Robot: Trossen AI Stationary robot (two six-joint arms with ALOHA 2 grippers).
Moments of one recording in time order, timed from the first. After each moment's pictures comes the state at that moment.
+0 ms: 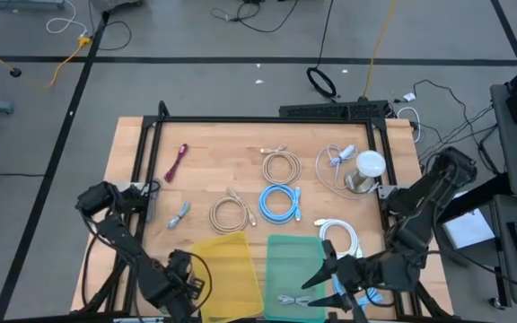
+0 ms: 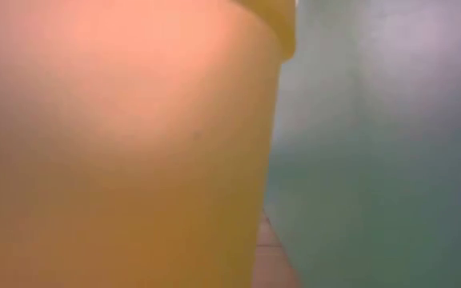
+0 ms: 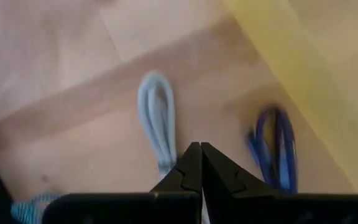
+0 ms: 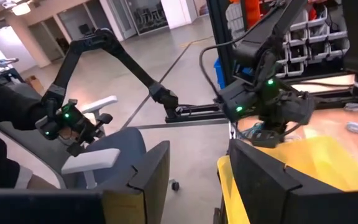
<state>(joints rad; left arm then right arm) -0.90 1.90 1.28 -1.10 -0.05 -2.10 0.86 1.44 1.32 -0.05 0.47 0.45</state>
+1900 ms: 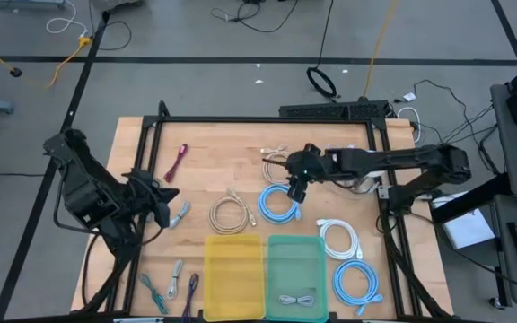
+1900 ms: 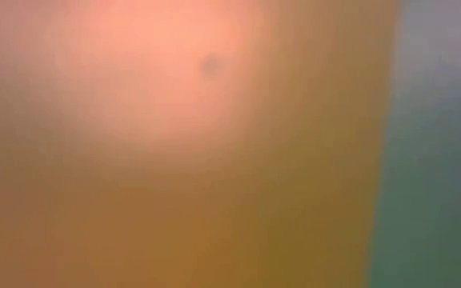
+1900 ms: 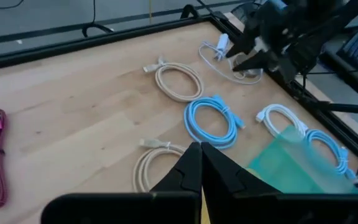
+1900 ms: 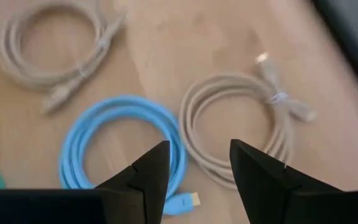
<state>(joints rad) -0.85 1.16 1.33 -1.54 -0.96 -1.75 -0.09 1.46 1.08 -0.54 0.18 0.17</state>
